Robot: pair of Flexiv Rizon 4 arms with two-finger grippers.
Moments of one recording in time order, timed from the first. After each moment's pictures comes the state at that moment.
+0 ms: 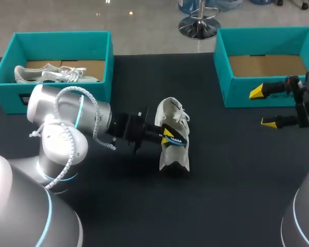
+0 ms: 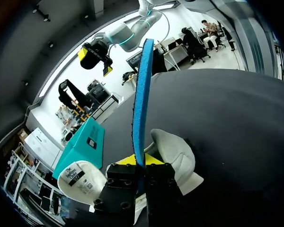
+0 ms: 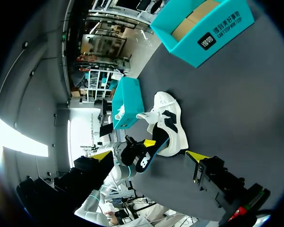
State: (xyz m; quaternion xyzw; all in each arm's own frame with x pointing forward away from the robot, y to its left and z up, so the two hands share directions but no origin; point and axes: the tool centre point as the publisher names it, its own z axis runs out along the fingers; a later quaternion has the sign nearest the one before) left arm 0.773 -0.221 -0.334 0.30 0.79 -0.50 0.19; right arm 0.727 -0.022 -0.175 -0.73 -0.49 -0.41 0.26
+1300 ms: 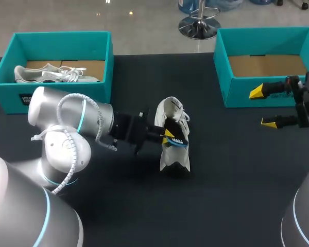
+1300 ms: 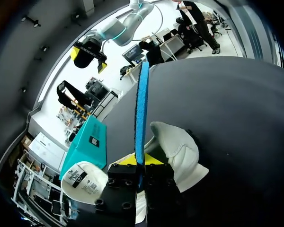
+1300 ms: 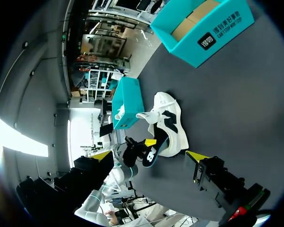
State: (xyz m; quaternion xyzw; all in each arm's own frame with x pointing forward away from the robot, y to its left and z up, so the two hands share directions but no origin) left arm 0.778 -0.222 -0.338 0.32 0.79 -0.46 0.23; right arm 0.727 -0.022 -0.175 -0.73 -0.49 -0.41 0.26
